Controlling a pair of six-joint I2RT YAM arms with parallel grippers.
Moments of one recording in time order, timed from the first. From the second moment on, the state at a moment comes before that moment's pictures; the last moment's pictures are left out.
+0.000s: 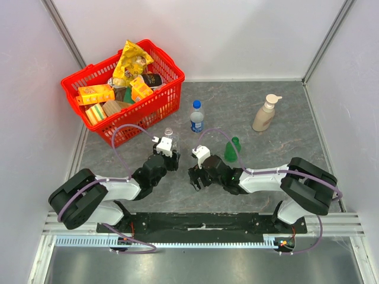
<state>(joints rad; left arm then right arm) -0.77 1.34 0.26 0.77 -0.38 -0.16 1.03 1.55 0.59 0.29 0.14 0.30</state>
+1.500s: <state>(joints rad) -1.11 1.23 0.28 0.39 -0.73 -0.41 1.03 1.21 0.61 0.19 0.11 0.26</state>
